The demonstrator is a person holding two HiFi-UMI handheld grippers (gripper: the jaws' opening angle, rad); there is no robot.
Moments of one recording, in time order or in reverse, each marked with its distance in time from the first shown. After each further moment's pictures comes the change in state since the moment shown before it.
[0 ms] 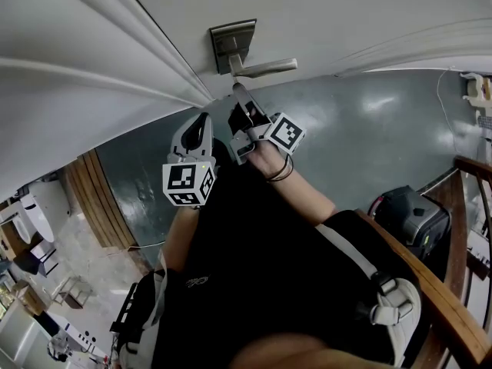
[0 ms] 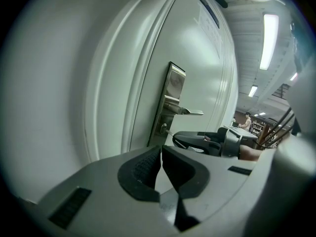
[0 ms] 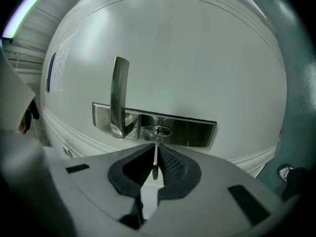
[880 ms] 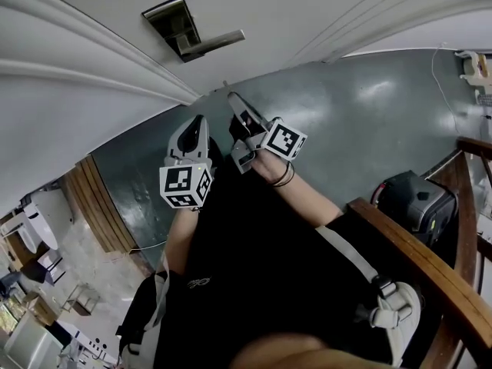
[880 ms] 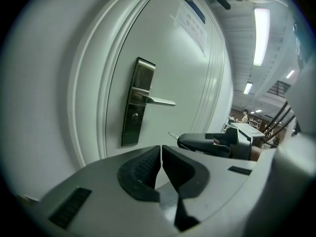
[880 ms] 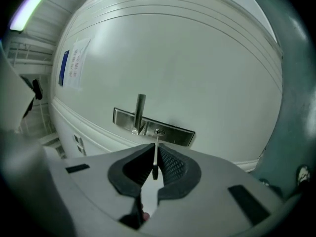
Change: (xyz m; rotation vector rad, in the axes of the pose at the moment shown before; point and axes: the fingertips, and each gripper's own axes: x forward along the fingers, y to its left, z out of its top) left arm -0.013 -0.094 -0.036 0.026 0.010 -0.026; right arm -0.113 0.003 0.017 -0.109 0.052 0.008
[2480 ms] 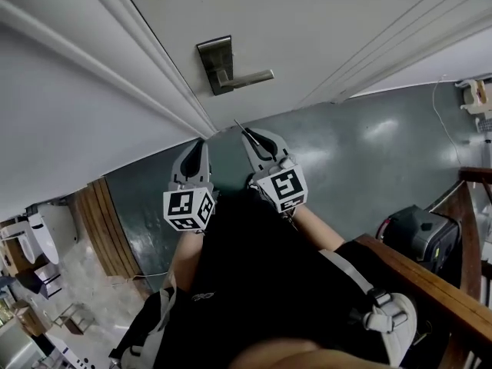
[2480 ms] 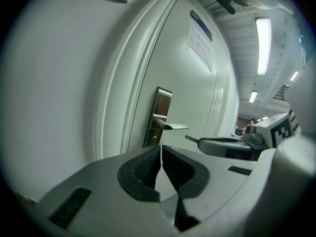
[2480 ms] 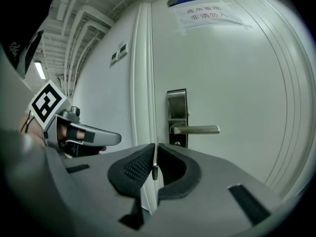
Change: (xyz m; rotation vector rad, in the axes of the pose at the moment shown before) left arm -0.052 0.050 0.055 -0.030 -0.122 0.063; right arm 0.009 0.092 -0.035 -1.241 0.227 -0.132
